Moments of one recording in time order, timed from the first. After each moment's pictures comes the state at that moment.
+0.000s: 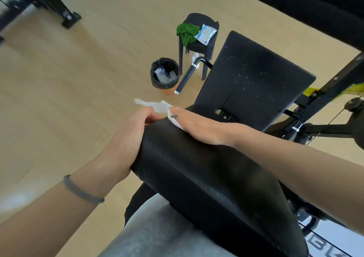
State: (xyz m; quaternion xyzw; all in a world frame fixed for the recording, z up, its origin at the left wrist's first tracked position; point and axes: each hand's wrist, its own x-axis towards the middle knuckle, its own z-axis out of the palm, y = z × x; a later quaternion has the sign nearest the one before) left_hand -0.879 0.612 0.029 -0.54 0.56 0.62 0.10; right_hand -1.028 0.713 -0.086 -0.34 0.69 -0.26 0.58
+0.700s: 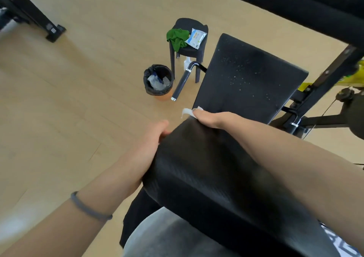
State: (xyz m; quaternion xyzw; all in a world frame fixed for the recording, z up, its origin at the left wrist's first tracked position) left_hand -0.897 0.565 -0.064 -0.52 0.55 0.63 0.15; right_hand -1.066 0.685 -0.122 -0.17 0.79 -0.13 0.57
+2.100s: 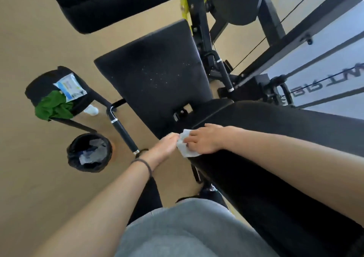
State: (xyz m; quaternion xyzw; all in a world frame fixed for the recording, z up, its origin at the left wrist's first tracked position) left_hand -1.126 0.511 -0.232 0.05 0.75 0.32 0.57; right_hand -1.076 0.671 -0.174 -0.08 0.84 -0.04 0.53
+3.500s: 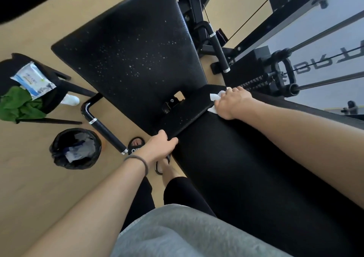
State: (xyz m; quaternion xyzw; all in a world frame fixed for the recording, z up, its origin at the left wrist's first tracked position) left_hand -1.156 0.545 -0.249 0.11 0.76 0.15 0.63; right_hand -1.100 0.797 -0.229 0.21 0.83 0.10 0.50
